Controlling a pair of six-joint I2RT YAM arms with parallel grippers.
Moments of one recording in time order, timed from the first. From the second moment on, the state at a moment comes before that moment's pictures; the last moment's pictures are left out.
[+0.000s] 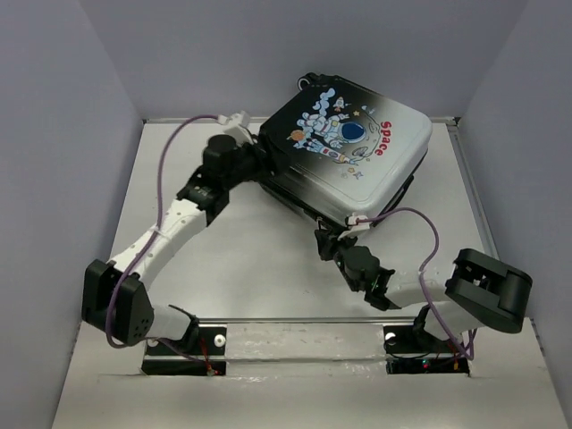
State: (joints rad) left arm -0.57 1.39 1.11 -0.03 0.20 -0.66; right arm 1.04 1.46 0.34 1.00 0.64 0.45
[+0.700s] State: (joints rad) left arm -0.14 1.78 1.31 0.12 0.41 -0.95; right arm 1.07 0.84 0.33 0.34 0.46 0.57
